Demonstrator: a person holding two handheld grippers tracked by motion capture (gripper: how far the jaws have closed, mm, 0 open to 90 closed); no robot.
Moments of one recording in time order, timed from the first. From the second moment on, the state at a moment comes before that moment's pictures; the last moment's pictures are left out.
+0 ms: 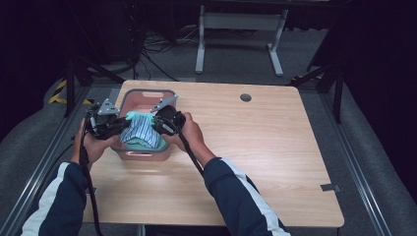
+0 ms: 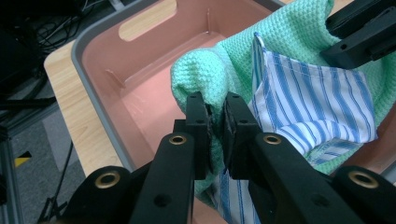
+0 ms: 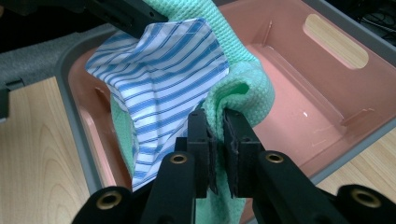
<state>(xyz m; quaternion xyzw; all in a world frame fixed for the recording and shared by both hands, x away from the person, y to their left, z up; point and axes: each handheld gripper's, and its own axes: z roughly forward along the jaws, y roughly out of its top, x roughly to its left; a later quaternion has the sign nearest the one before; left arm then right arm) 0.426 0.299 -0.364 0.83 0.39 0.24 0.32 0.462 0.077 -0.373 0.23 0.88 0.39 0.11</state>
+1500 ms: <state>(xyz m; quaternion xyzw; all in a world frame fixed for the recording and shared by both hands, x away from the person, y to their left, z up) 0.395 0.282 -0.346 0.81 0.38 0.27 0.35 0.453 0.052 -0.360 0.23 0.89 0.37 0.16</state>
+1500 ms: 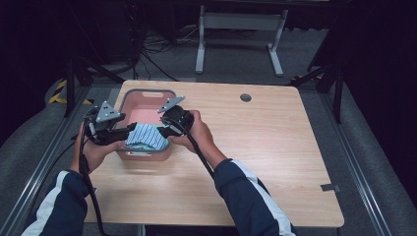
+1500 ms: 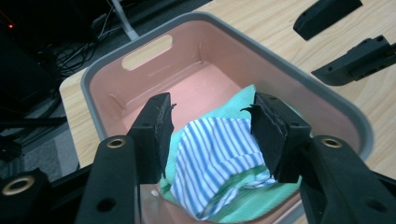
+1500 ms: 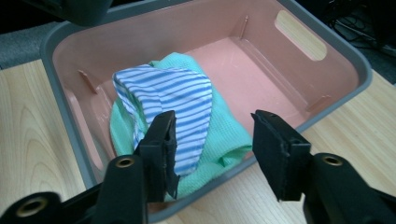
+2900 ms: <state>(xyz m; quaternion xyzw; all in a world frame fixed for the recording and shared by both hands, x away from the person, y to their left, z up) 0.347 0.182 -0.367 0.85 0.27 0.26 0.36 0.408 -0.097 -0.362 0.25 0.88 0.32 0.24</state>
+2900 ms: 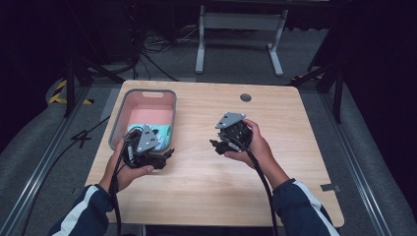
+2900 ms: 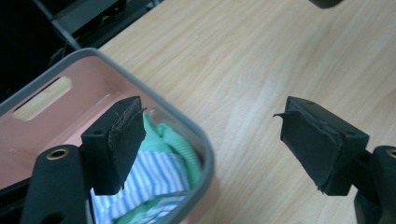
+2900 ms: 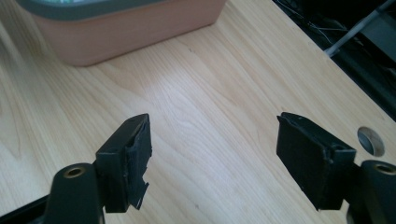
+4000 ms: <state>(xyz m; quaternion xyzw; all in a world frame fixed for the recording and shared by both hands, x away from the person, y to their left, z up) 0.328 0.125 -0.428 0.91 0.17 0.20 0.33 0.359 -0.213 -0.413 0.30 0.88 0.29 0.25</state>
